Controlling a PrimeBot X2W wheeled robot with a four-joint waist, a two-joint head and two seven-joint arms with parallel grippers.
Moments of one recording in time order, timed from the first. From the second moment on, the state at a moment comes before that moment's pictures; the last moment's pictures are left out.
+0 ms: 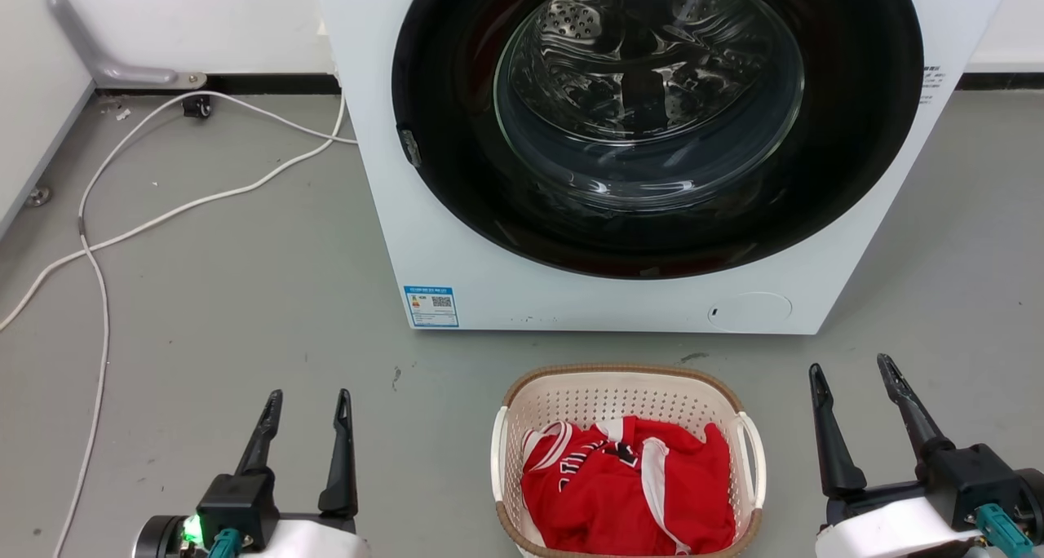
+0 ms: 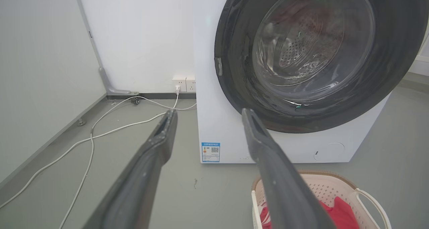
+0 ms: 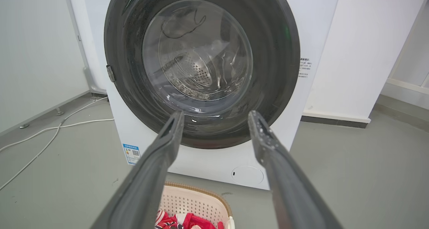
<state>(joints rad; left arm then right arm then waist) 0.06 0.05 0.00 0.10 -0.06 -0.05 -0.26 0.05 -0.05 -0.03 0.06 -0.02 0.13 -0.26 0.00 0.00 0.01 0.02</state>
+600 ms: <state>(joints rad) -0.20 0.05 -0.11 0.41 -0.10 -0.11 -0.26 -0.15 -0.05 -0.05 0.27 -0.12 0.13 -0.26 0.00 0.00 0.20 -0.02</state>
